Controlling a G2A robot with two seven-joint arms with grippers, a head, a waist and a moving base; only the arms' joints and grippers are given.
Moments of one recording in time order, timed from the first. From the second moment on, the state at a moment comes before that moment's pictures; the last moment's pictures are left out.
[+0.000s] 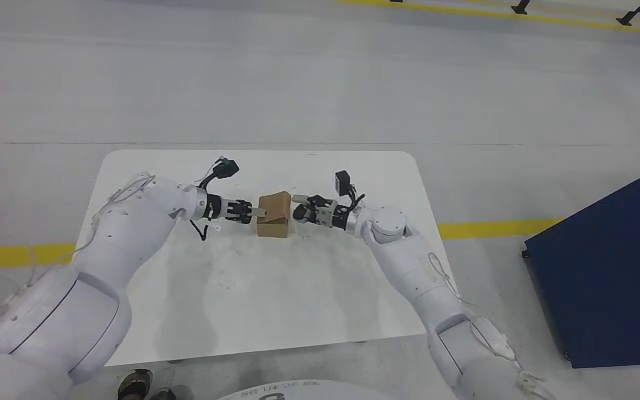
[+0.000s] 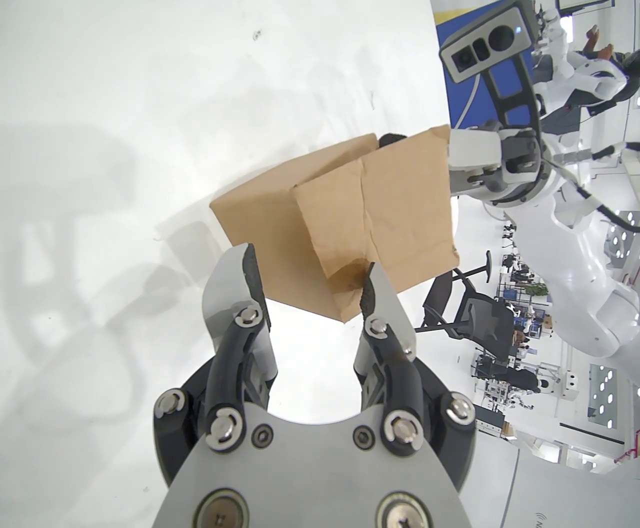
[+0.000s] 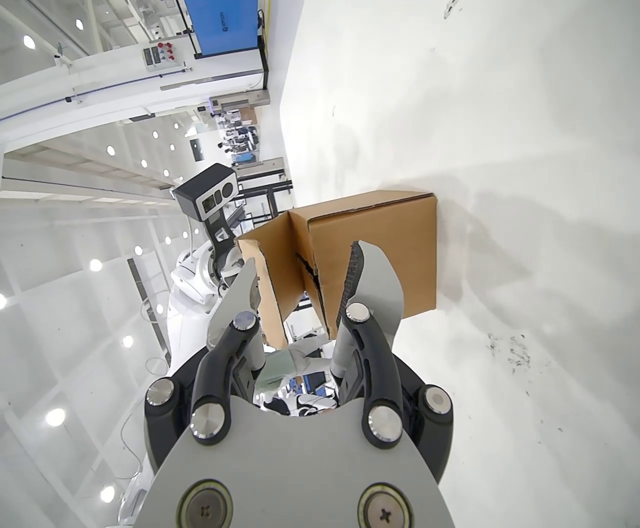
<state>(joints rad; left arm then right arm) 0.58 -1.55 -0.68 -0.24 0.07 -0.66 -0.97 -1.14 -1.21 1.16 -0.95 0.35 -0.09 0.85</state>
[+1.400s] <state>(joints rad) 0.57 -1.56 -0.70 -0.25 0.10 -0.69 -0.92 -1.15 -1.21 1.17 -0.94 0.34 -0.04 0.83</state>
